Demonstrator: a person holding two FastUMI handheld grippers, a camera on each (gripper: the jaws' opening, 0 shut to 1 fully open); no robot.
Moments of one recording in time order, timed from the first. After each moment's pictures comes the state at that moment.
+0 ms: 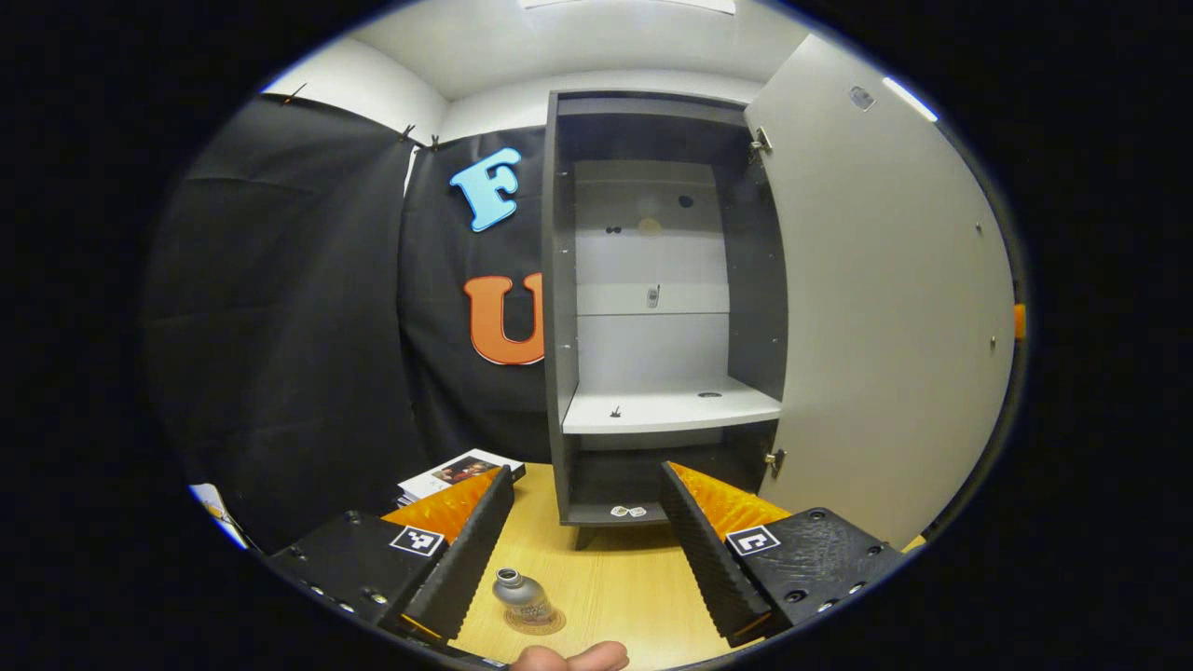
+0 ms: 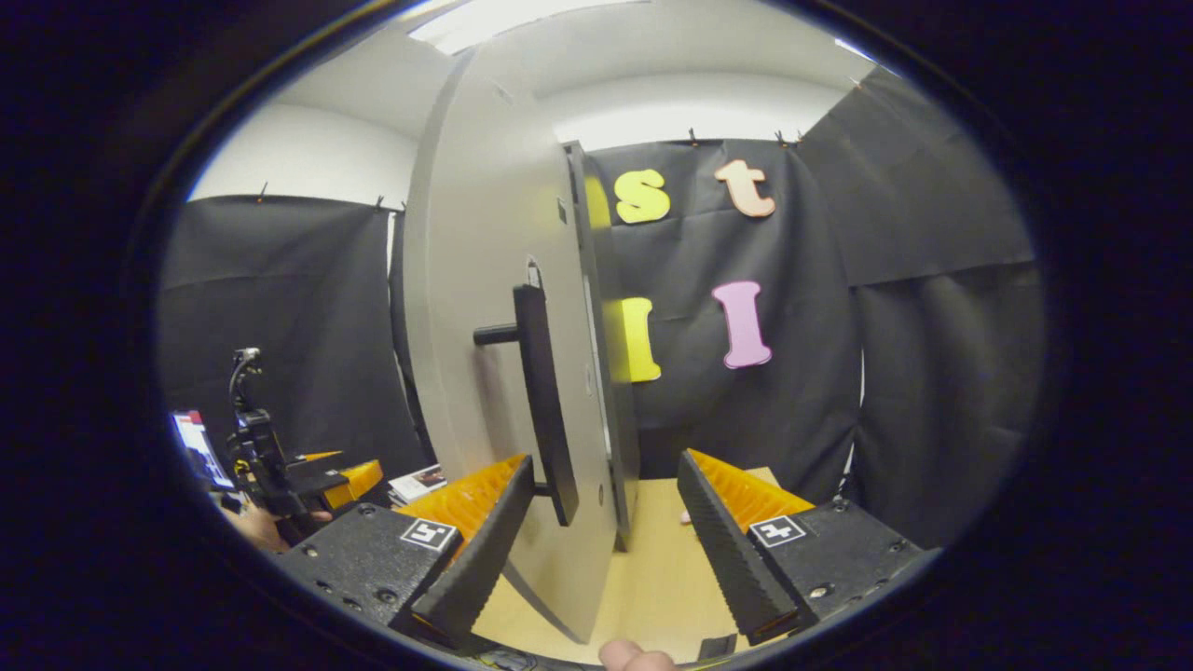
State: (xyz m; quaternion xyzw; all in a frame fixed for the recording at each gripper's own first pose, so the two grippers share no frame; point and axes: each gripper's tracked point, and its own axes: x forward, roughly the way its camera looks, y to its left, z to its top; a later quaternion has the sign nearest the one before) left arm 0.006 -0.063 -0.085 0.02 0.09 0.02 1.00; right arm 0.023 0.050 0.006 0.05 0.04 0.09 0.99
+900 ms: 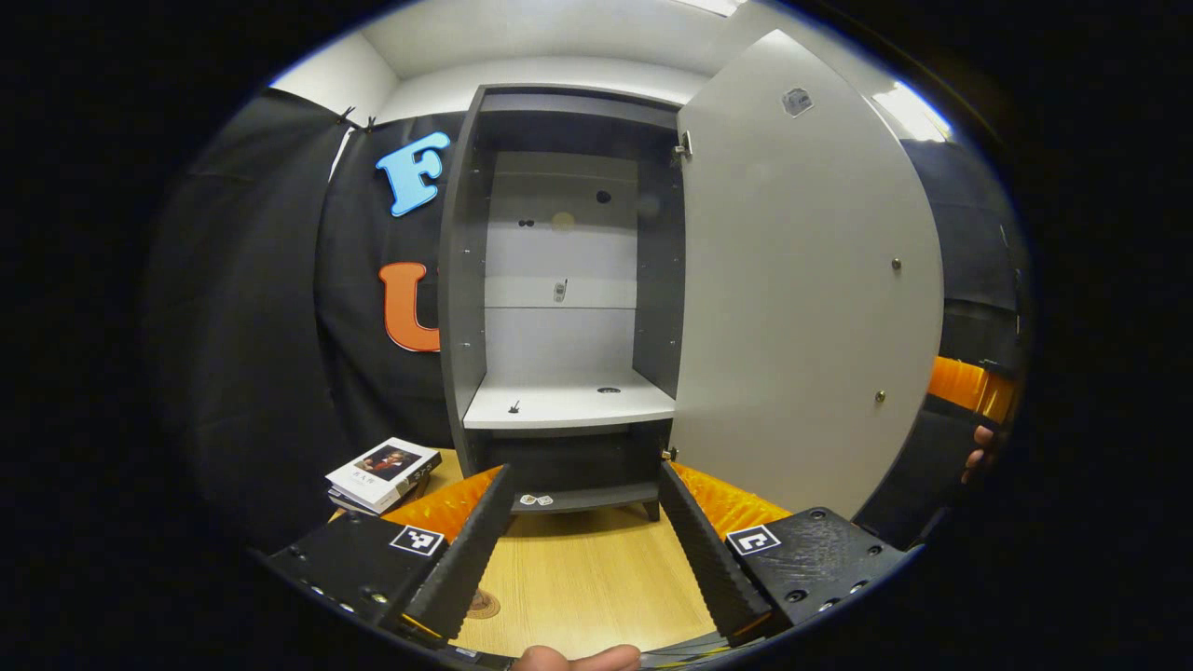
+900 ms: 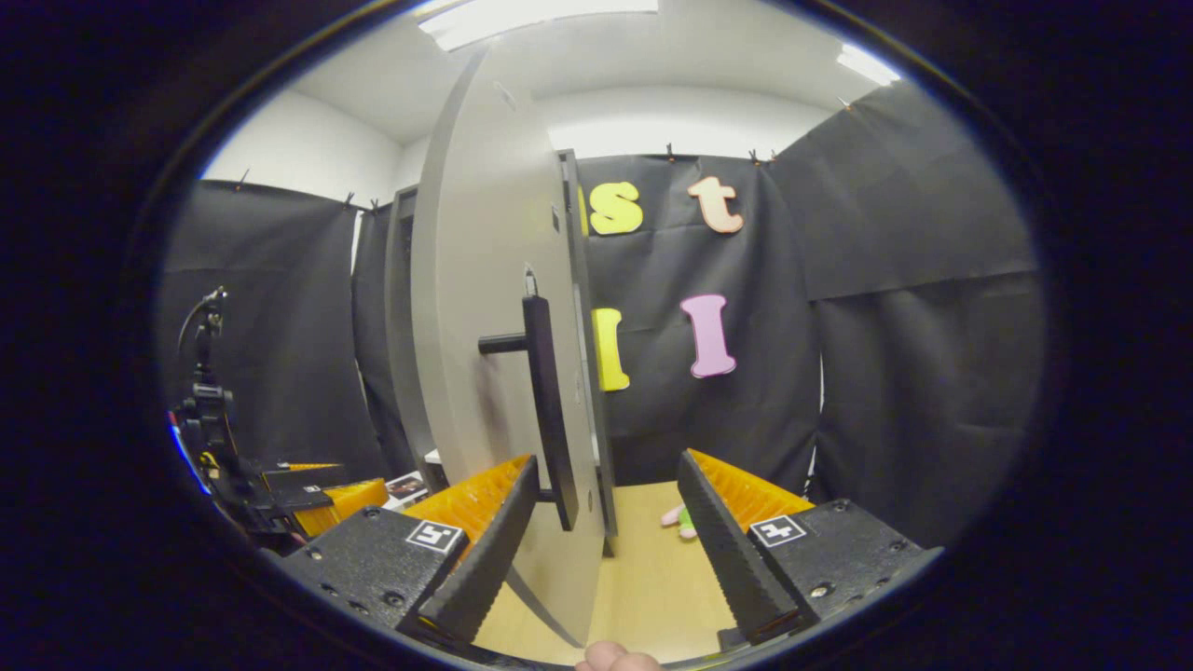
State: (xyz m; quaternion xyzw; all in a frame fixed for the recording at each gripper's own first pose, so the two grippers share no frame) left arm -0.009 -0.119 -0.074 0.00 0.12 -0.11 0.99; right arm 0.014 0.102 0.014 0.00 0.01 0.01 1.00
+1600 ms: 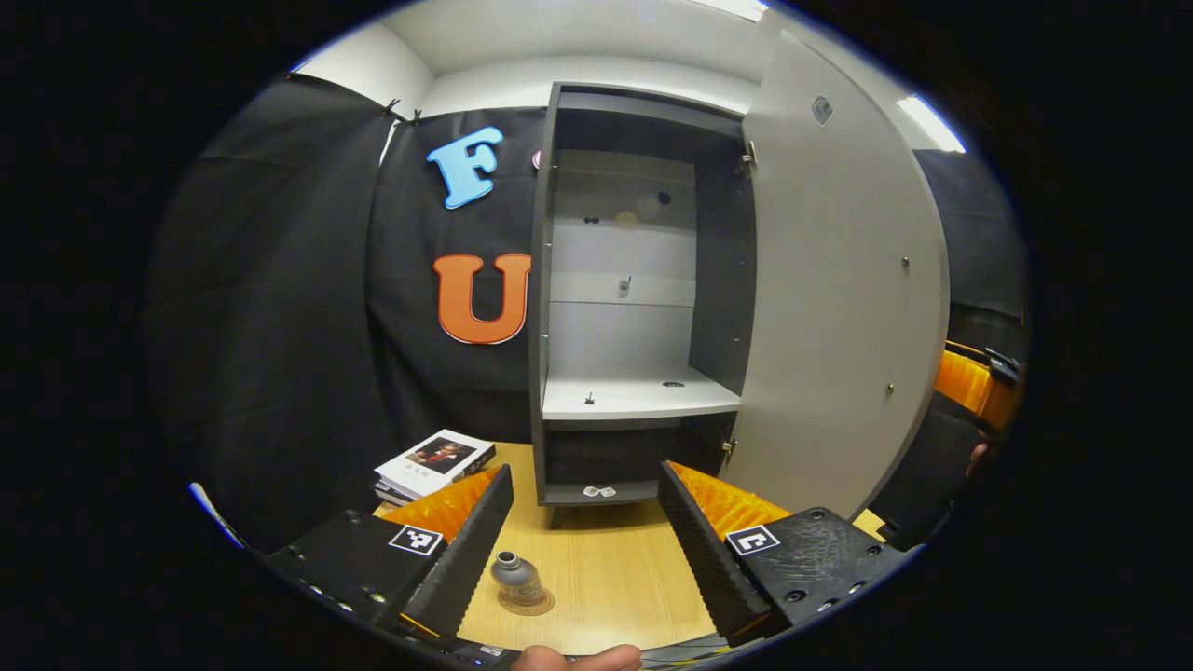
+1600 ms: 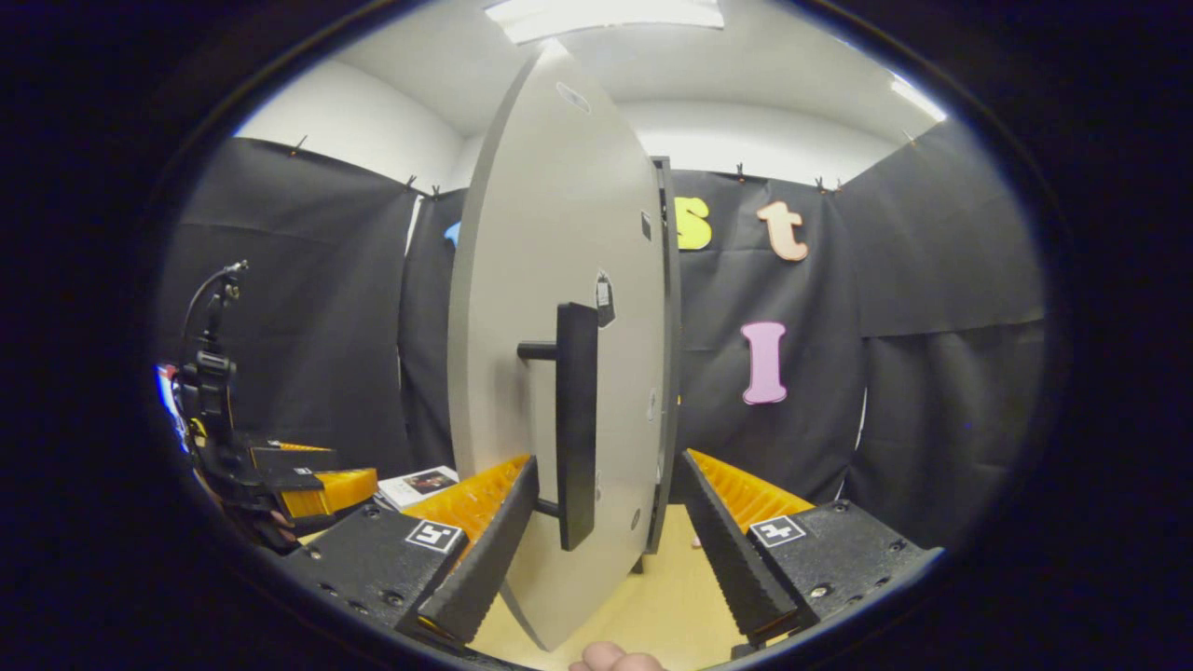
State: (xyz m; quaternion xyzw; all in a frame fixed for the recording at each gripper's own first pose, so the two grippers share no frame) left arm -0.020 -0.025 -0.078 -0.01 0.12 -0.04 0.99; right arm 0.039 0.185 0.006 -0.04 -0.01 0.07 1.00
